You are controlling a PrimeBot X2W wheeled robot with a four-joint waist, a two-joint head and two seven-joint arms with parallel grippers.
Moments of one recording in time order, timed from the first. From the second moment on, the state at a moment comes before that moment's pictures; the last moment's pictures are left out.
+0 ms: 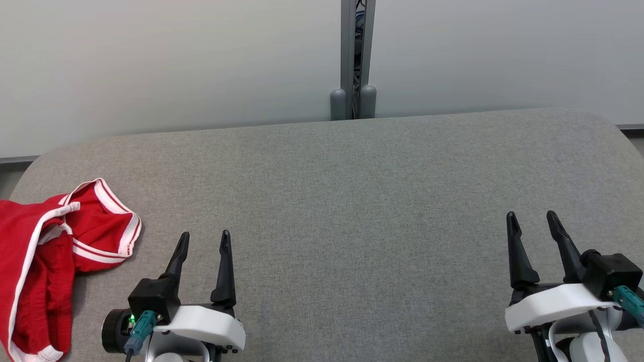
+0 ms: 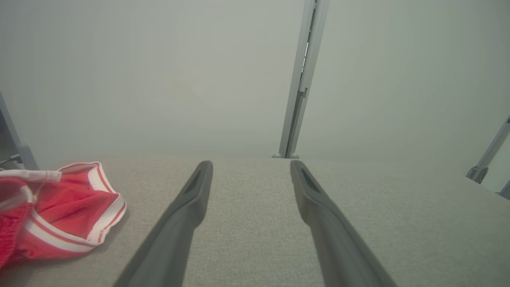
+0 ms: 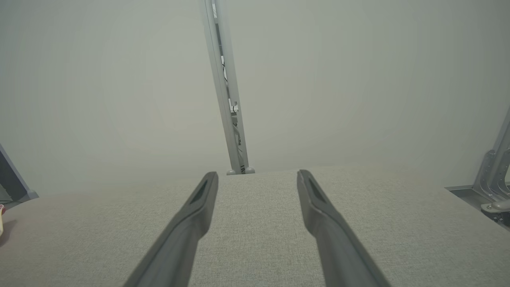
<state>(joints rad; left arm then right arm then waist) -0.07 0.05 -0.20 0.21 -0.29 0.10 -0.23 -0.12 -0.04 0.01 0.21 0.21 0.13 -0.19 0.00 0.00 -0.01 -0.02</state>
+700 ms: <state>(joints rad) -0.10 0.05 -0.22 0.29 -0.19 0.12 -0.25 -0.14 -0.04 0.04 0.27 0.12 0.13 -0.25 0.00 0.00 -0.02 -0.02</state>
